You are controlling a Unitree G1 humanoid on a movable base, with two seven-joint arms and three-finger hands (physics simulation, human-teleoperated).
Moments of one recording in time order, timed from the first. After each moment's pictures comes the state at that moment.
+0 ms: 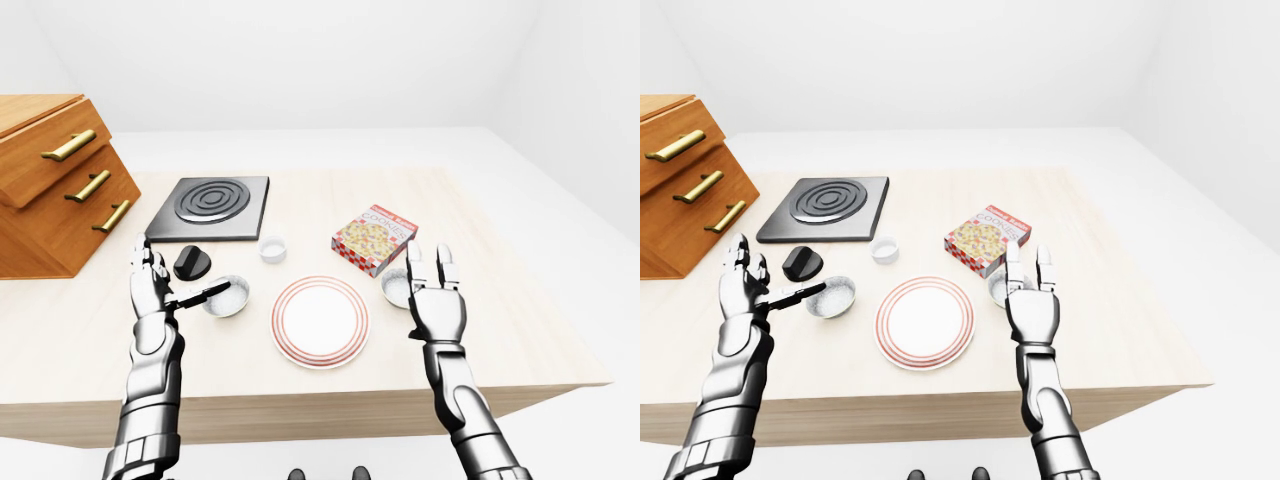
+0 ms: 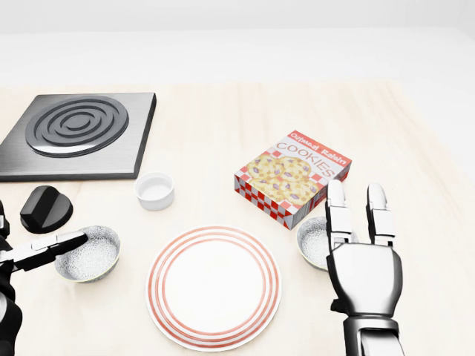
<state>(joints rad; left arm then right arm) -0.28 0.27 0.29 0.38 -0.19 -0.08 0.13 -0.08 -0.11 0.06 0.25 -1.34 0.09 -0.49</state>
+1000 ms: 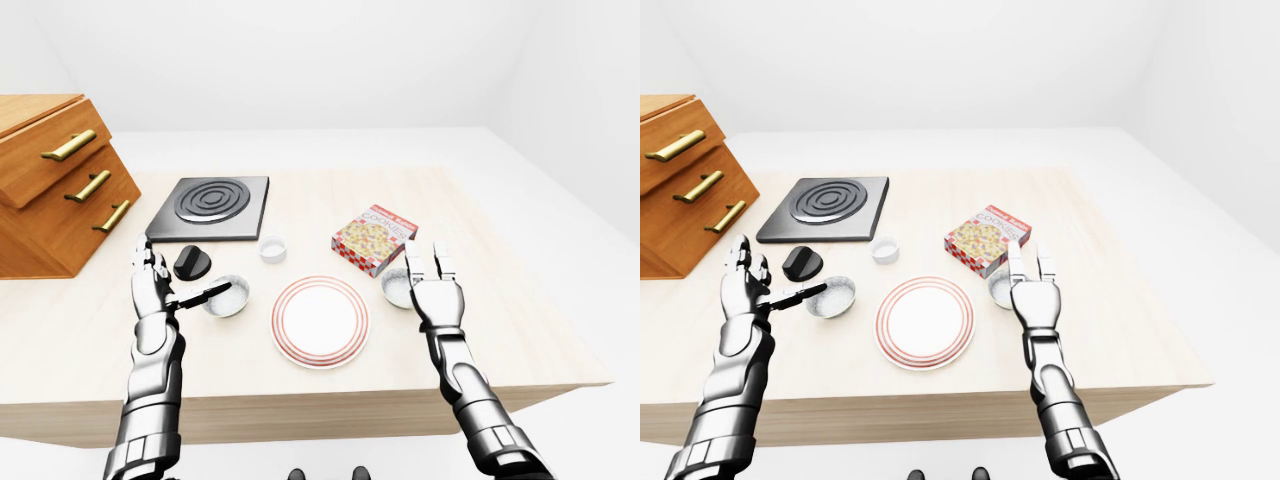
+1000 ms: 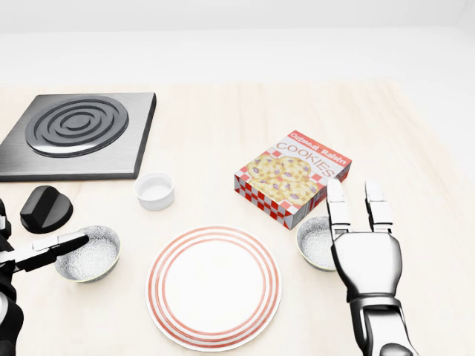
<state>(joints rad) -0.28 0.27 0.29 0.39 -0.19 -0.09 0.12 -0.26 -0.18 0.05 0.56 -1.41 0.09 -0.52</state>
